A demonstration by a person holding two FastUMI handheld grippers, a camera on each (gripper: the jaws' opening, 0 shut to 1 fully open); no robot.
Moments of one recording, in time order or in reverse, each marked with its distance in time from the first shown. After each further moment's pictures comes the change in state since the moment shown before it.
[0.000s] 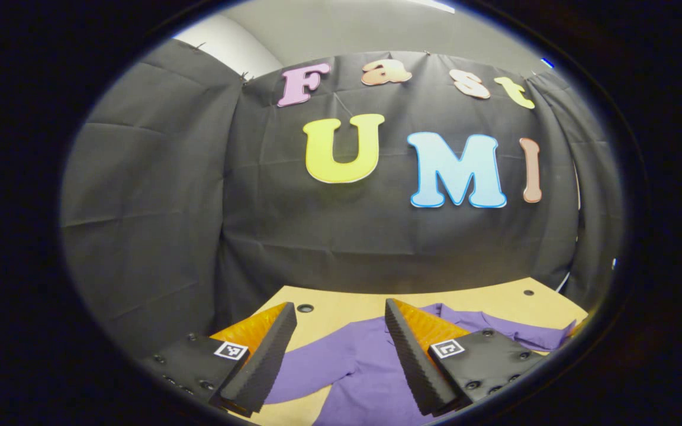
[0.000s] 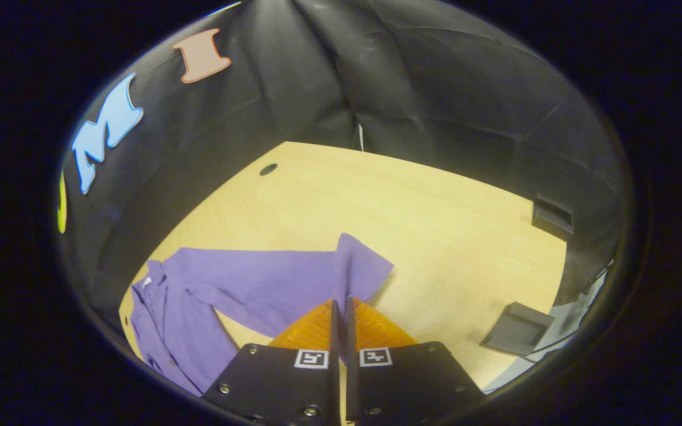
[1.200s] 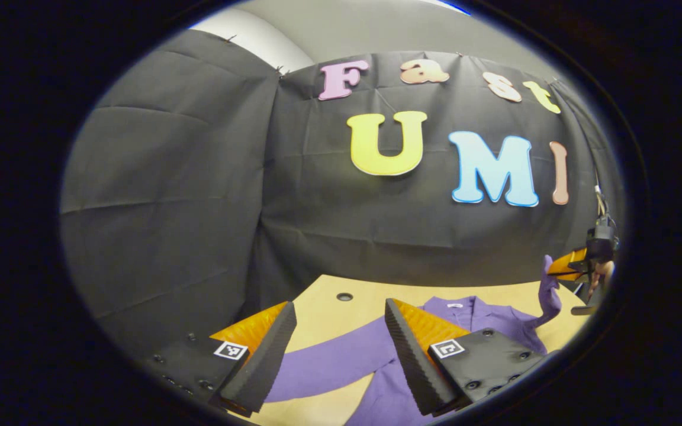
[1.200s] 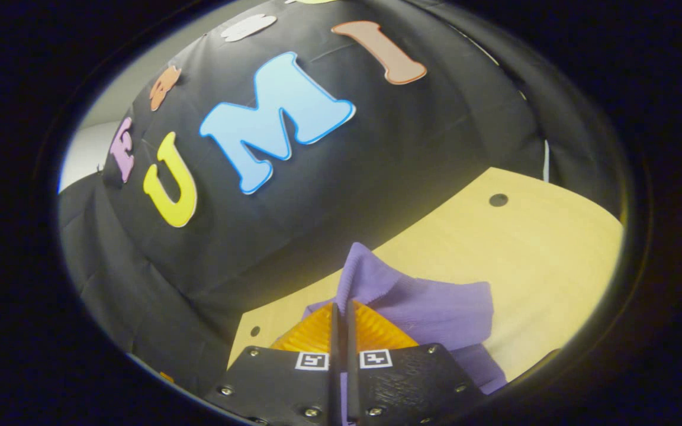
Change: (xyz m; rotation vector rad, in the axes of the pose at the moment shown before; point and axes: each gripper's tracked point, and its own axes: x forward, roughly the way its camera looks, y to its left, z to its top) left arm -0.034 0.100 -0.028 -0.049 0.020 0.166; right arm -0.056 0.359 -0.003 -0.194 -0.023 0.651
